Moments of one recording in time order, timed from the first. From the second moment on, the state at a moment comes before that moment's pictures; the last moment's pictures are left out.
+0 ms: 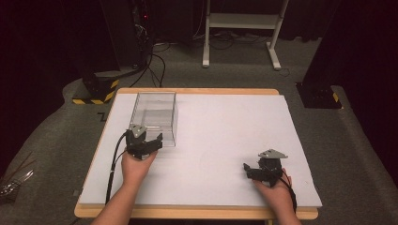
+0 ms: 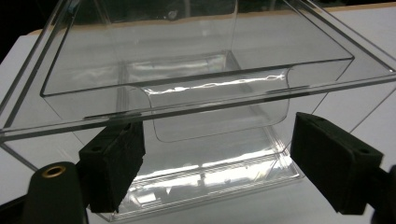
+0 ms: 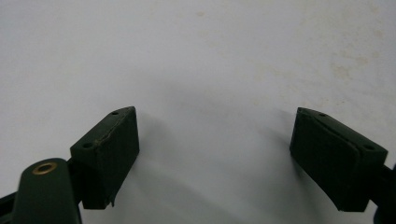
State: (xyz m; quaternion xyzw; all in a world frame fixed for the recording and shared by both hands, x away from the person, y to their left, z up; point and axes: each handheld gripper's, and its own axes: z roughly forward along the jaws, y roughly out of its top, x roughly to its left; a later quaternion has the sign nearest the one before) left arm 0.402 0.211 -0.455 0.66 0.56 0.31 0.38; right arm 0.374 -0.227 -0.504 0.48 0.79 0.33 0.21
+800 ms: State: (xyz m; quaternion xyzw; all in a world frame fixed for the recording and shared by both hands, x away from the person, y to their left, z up) left arm 0.397 0.199 -0.456 0.64 0.57 0.35 0.37; right arm 0.374 -0.227 -0.504 0.48 0.79 0.33 0.21
